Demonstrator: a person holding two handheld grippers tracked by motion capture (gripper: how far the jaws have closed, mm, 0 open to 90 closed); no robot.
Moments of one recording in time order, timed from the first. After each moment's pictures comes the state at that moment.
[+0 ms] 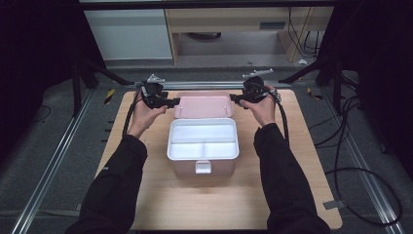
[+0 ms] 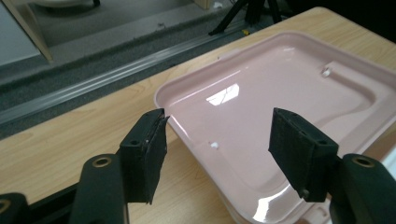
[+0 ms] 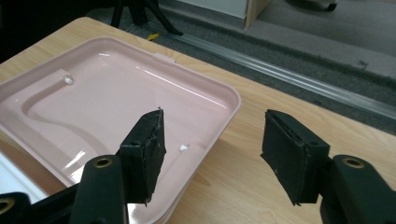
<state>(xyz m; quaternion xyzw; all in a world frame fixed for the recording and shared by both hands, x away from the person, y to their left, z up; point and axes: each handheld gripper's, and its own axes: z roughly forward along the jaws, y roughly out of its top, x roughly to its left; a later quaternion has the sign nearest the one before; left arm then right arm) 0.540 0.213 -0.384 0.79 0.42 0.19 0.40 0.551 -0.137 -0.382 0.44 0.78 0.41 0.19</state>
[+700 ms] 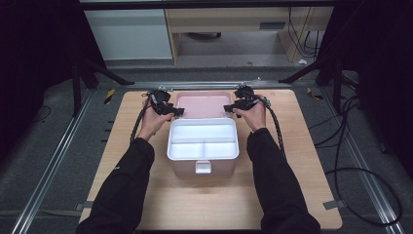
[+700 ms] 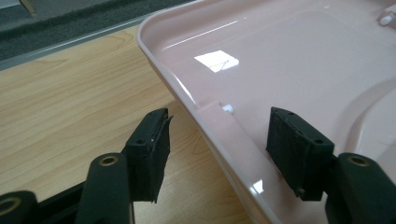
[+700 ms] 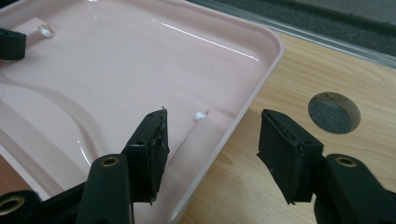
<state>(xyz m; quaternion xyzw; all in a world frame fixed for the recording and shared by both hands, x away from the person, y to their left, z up) 0.557 0.201 -0.432 0.80 0.45 0.15 0.36 0.565 -0.118 -0.427 0.45 0.80 0.37 0.13</state>
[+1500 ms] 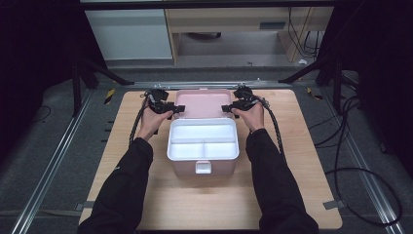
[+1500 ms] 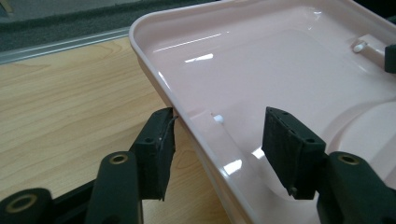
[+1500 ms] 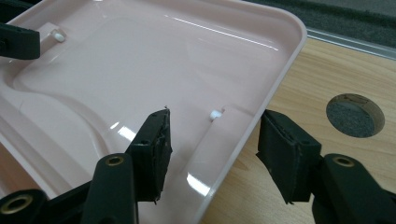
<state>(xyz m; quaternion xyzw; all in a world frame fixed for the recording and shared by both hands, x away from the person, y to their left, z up) 0.557 0.208 -0.427 0.77 0.46 0.13 0.41 0.565 -0.115 -0.428 0.46 0.79 0.39 0.11</state>
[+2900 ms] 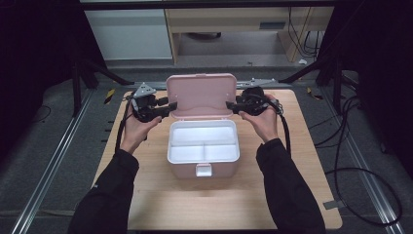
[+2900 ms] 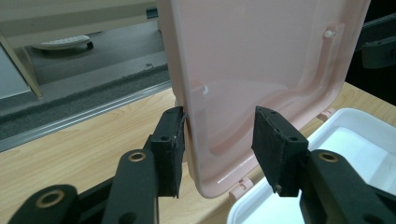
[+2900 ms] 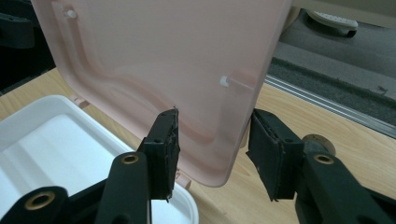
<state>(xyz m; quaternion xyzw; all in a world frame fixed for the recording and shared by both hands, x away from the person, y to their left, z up) 0.467 0.217 -0.362 0.76 0.38 0.21 0.48 0.483 -0.126 -0.357 0.39 0.78 0.45 0.19</state>
